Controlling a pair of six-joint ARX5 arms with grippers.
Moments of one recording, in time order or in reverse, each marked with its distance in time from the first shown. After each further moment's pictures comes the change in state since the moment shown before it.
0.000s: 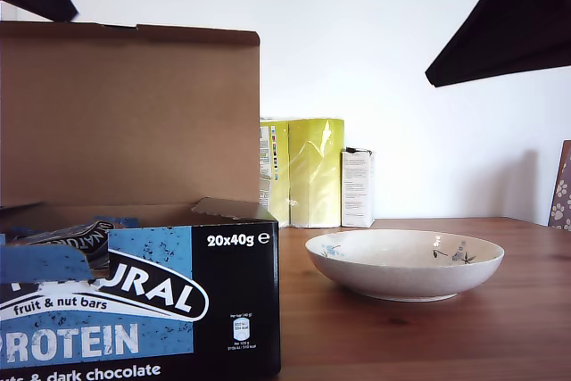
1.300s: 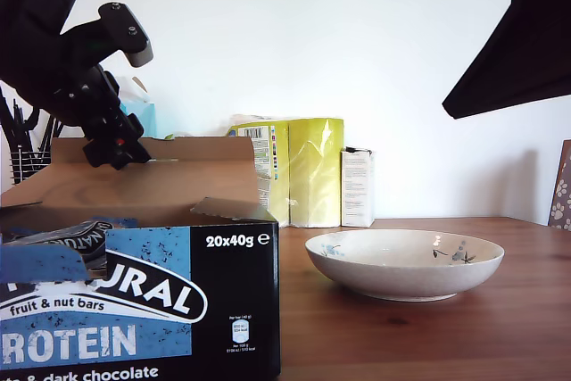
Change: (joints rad) left arm 0.105 0.756 -0.004 0.903 -0.190 0.587; right arm 0.000 0.000 0.000 -0.120 -0.032 -0.002
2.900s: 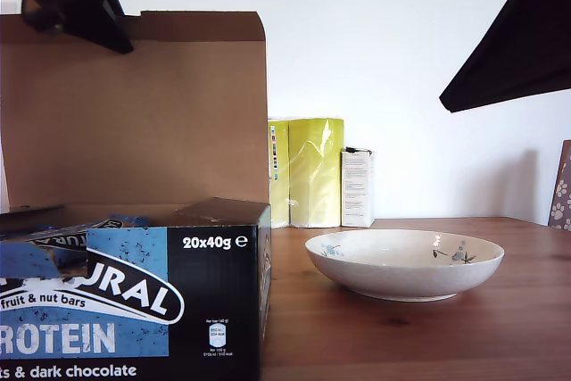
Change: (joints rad) left arm -0.383 -0.534 -0.005 -0.589 -0.354 0.112; right arm -0.006 0.000 0.000 0.023 0.006 0.000
